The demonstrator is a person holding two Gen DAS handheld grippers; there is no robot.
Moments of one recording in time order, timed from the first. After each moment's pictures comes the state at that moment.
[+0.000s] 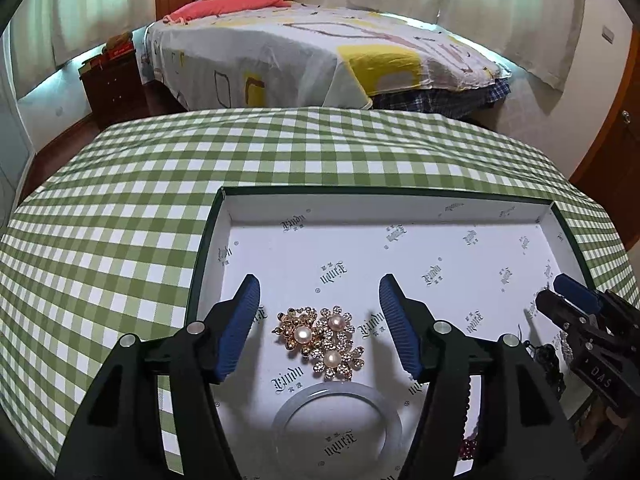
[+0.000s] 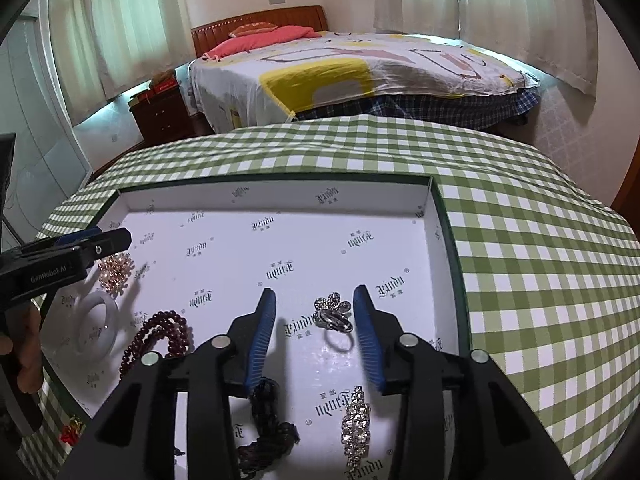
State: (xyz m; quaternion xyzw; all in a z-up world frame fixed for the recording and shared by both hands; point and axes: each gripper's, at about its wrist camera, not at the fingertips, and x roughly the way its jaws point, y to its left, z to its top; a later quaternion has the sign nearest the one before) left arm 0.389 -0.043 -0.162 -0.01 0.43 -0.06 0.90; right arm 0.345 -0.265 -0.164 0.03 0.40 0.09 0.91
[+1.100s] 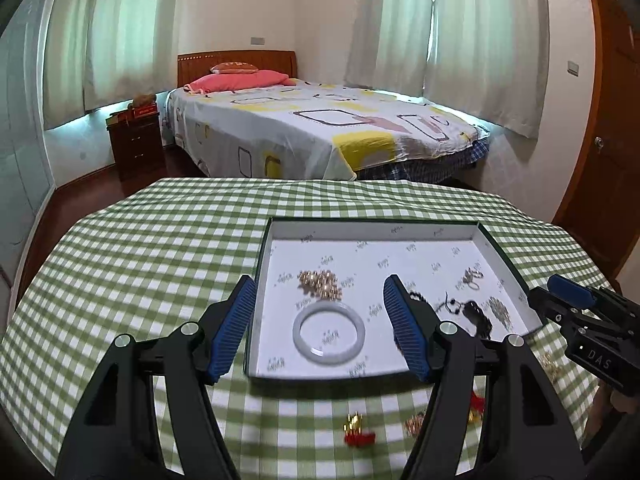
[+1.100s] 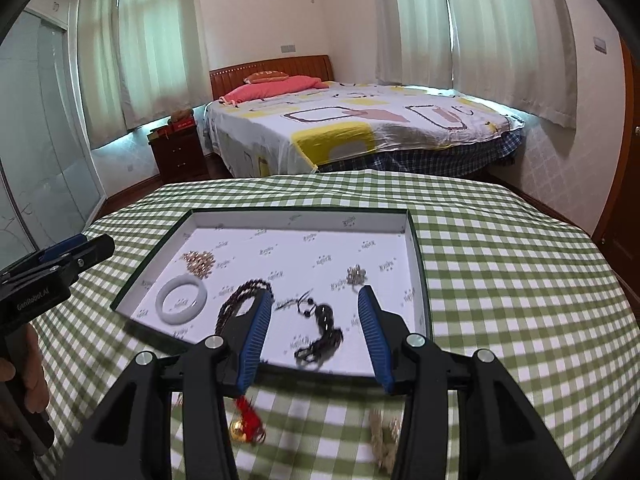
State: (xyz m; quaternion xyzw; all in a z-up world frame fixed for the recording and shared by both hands) left arm 0.225 -0.021 -0.085 -0.02 0.30 -0.05 0.95; right arm 0.224 -0.257 -0.105 0.03 0.31 0.09 0.94
